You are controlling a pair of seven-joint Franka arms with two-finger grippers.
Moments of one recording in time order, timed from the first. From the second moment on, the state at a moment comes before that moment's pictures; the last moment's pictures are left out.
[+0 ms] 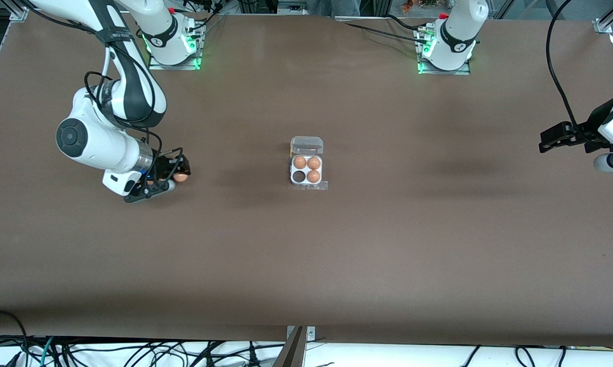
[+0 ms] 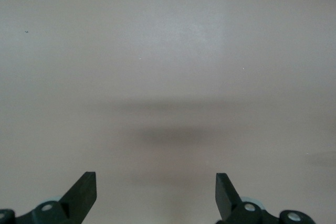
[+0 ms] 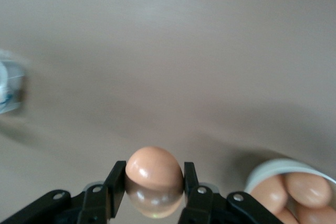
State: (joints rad) left arm -0.05 0.14 0.07 -1.49 0.03 1.55 0.01; right arm 0.17 0.30 0.04 -1.96 0.31 2.15 -0.32
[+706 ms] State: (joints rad) left arm -0.04 0.14 0.08 -1.49 0.03 1.55 0.01; right arm 0.18 0.45 0.04 -1.94 0.96 2.15 -1.46
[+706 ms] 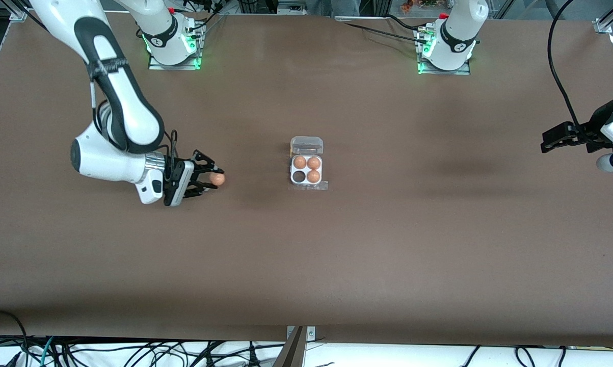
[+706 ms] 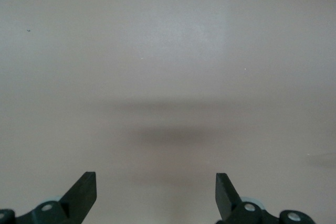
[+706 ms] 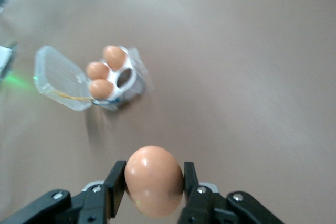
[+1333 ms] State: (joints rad) left arm -0.04 0.14 0.08 -1.49 0.02 1.54 0.01; right arm 0.20 0.70 0.17 -1.67 1.10 1.96 -1.67
